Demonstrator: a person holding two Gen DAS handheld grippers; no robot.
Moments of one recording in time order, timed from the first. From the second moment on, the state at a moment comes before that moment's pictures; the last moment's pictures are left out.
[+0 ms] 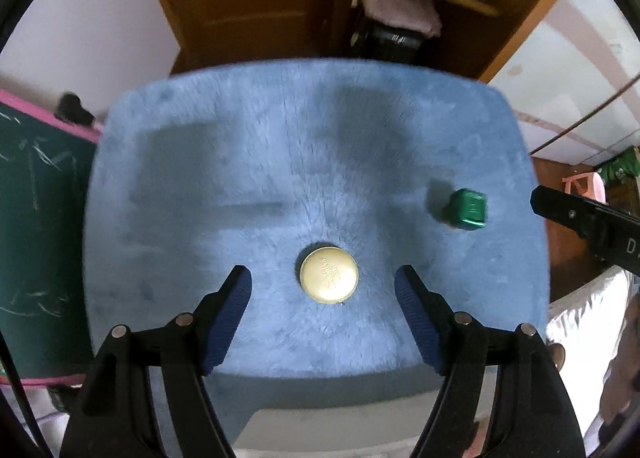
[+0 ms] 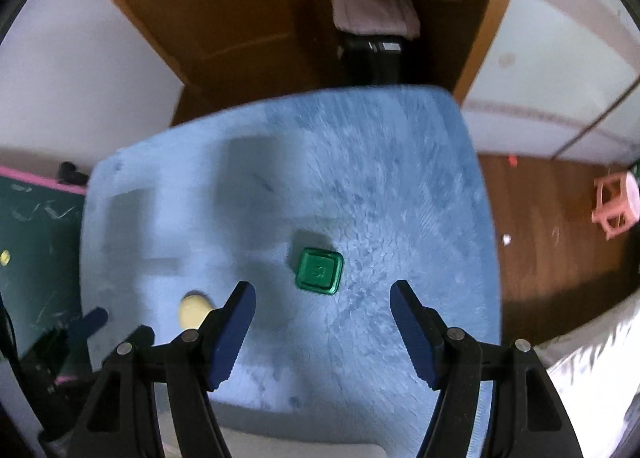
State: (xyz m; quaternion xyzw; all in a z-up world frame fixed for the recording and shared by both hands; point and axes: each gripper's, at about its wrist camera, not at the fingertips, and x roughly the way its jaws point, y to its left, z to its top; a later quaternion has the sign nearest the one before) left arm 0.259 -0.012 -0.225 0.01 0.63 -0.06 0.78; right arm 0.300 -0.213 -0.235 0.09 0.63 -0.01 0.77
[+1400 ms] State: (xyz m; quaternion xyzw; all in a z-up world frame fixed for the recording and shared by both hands) left arm 0.220 -0.018 -0.254 -0.05 0.63 -0.03 0.77; right arm 0.228 -0.220 -0.242 0.16 0.62 0.01 0.77
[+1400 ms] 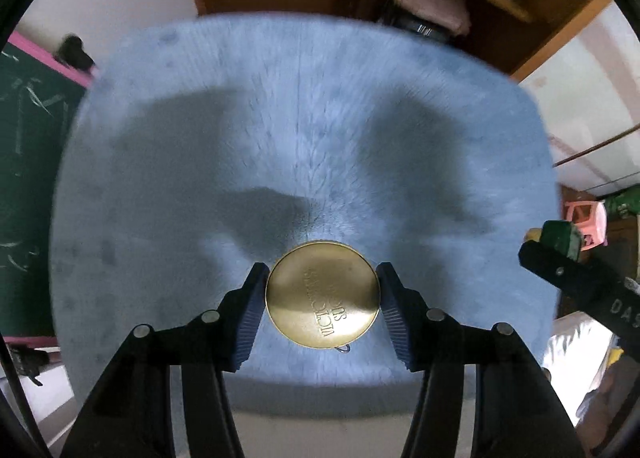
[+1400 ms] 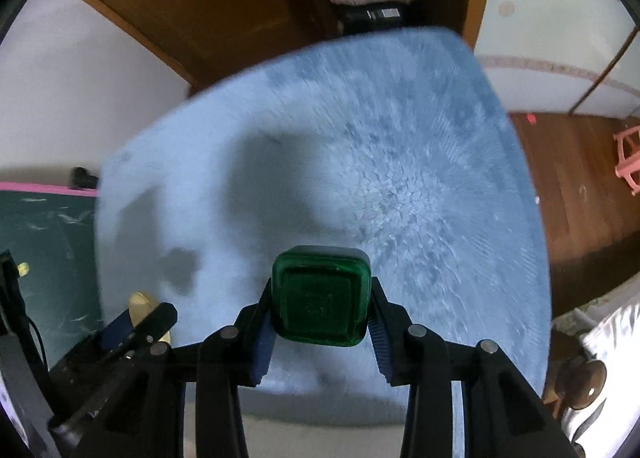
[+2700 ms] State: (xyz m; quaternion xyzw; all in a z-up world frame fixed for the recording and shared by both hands) left arm -0.021 -0.021 -0.233 0.08 0.56 -0.02 0.82; right arm -0.038 -0.153 -0.264 -0.04 0.64 0.09 0.76
